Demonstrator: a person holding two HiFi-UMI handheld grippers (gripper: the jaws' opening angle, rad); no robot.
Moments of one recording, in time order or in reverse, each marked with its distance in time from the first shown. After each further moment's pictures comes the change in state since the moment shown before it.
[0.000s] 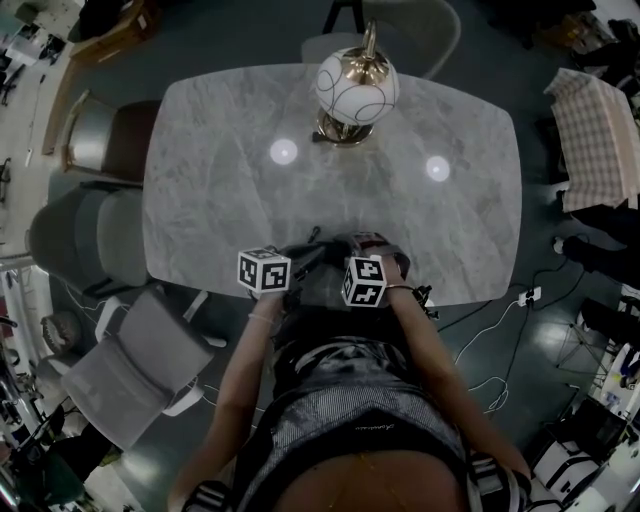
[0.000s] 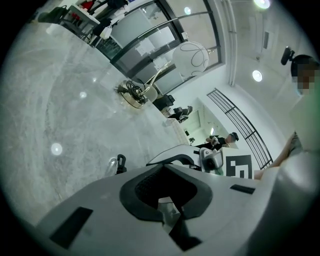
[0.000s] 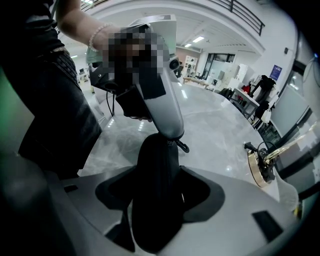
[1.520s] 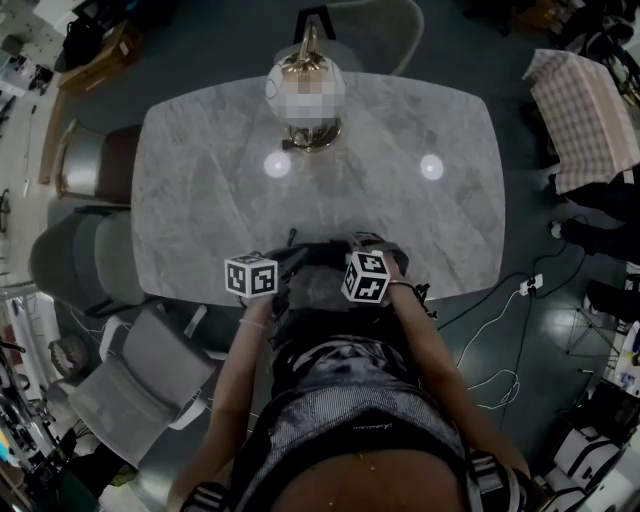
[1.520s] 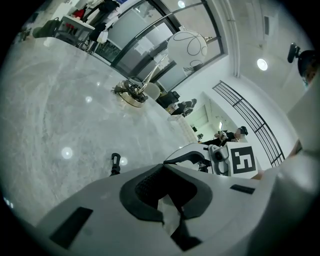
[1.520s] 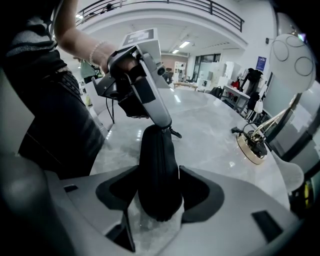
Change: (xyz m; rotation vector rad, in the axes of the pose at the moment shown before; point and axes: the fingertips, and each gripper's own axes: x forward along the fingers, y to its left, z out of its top) left arm 0.013 -0.008 0.002 0.041 0.030 0.110; right arm -0.033 0.001 -0.034 0.135 -0.089 0.017
